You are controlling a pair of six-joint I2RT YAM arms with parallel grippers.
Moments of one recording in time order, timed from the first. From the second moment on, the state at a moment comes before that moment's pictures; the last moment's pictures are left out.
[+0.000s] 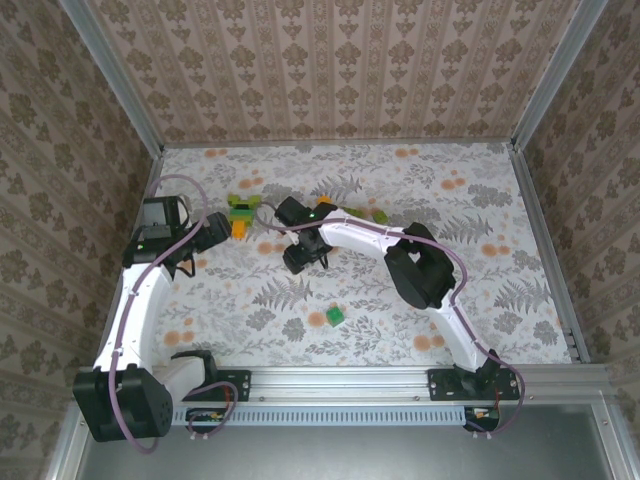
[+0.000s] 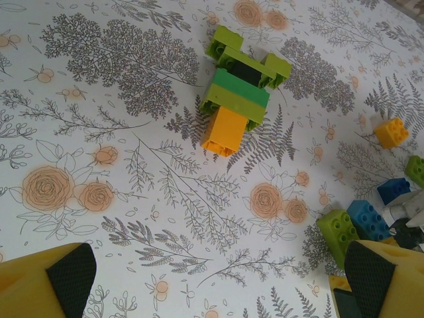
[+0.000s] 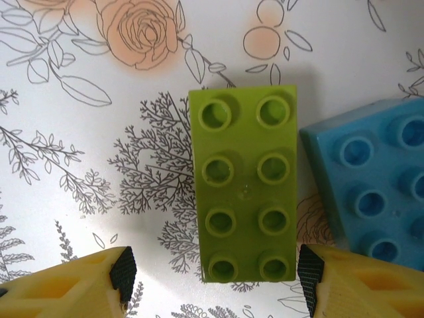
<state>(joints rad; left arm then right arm) 0.01 1.07 0.91 -0.68 0.15 -0.37 0.81 2.28 1.86 -0.85 0.02 0.16</state>
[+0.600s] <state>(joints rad) 0.01 1.07 0.91 -0.68 0.15 -0.37 0.79 2.33 1.93 -0.85 0.01 0.16</state>
